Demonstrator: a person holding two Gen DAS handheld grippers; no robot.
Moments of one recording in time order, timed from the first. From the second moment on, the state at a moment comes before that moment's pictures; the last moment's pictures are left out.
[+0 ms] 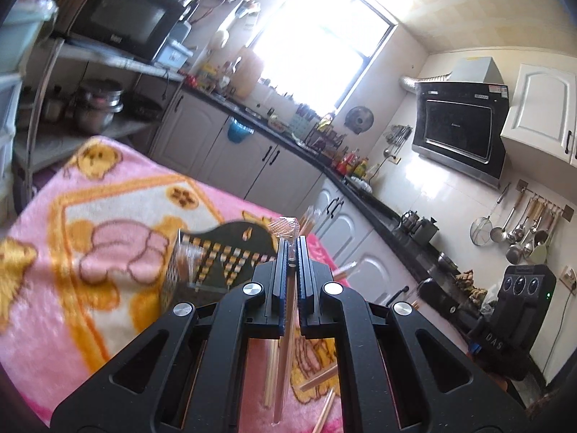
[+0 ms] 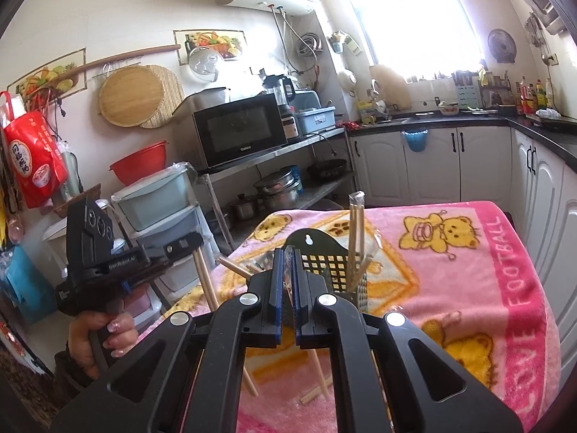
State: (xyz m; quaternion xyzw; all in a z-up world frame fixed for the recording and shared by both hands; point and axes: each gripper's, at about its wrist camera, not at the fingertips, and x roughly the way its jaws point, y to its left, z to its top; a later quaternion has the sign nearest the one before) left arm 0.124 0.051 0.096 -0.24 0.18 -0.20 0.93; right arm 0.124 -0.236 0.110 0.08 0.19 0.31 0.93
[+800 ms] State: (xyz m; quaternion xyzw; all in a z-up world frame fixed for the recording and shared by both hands) left arm 0.134 0.063 0.190 -0.17 0.08 -0.16 0.97; right arm 0.148 -0.223 0.175 0.07 0.11 0.32 0.94
